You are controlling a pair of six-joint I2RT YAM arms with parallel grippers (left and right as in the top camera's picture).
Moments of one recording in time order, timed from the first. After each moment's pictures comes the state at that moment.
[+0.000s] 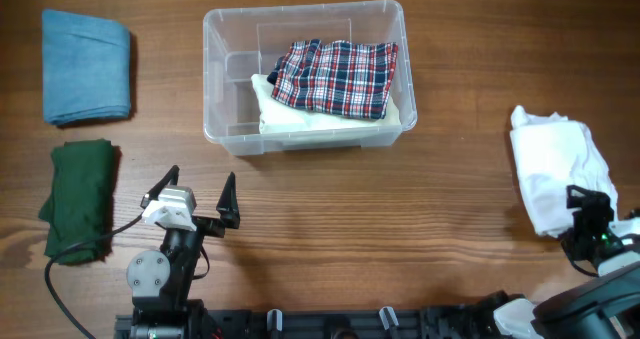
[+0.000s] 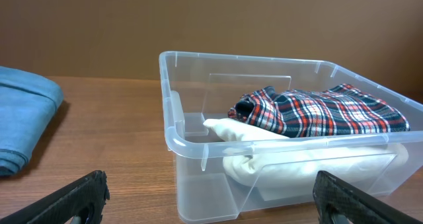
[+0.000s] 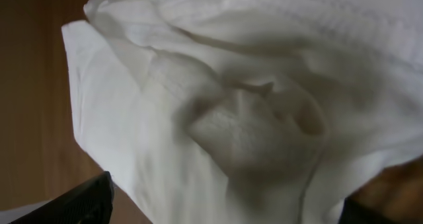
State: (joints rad) left arm 0.00 0.01 0.01 -0.06 0.18 -0.12; right arm -1.13 1.45 0.47 -0.10 -0.64 0.39
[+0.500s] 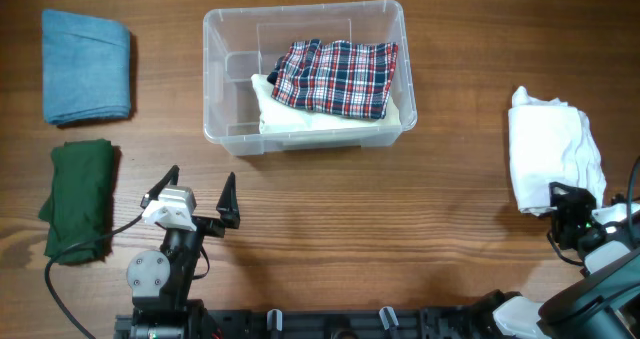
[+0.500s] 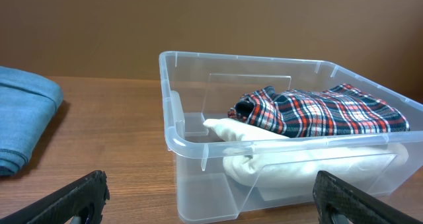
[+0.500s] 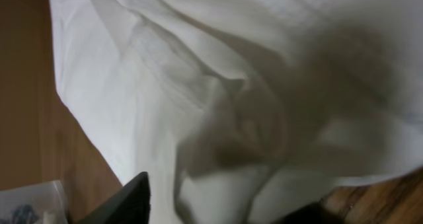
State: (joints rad) left arm 0.00 0.01 0.01 -0.06 0.18 -0.12; right arm -1.01 1.49 0.43 0.01 -0.63 0.45
